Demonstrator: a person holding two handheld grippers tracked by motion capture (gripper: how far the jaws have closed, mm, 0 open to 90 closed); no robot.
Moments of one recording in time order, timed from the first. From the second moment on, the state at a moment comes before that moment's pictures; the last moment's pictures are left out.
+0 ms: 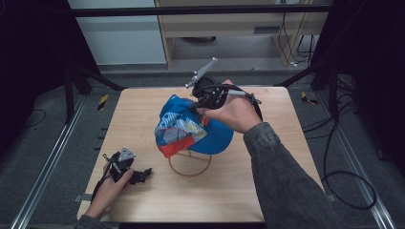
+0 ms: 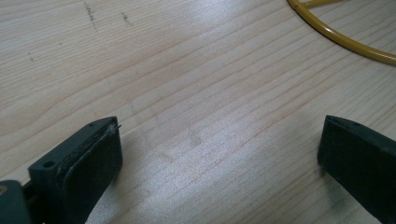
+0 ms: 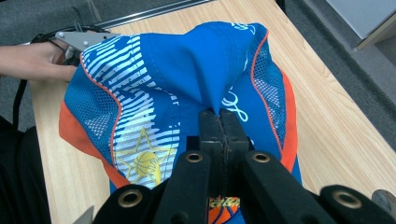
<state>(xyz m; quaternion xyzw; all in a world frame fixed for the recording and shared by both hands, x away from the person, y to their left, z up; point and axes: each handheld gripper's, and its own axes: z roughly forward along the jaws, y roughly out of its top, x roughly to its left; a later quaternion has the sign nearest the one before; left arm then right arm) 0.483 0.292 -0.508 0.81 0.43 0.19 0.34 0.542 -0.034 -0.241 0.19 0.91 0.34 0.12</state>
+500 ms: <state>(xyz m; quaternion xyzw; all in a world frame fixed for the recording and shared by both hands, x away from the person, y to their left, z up) 0.483 0.292 -0.508 0.81 0.43 0.19 0.33 0.540 -0.042 -0.248 0.20 0.91 0.35 0.11</state>
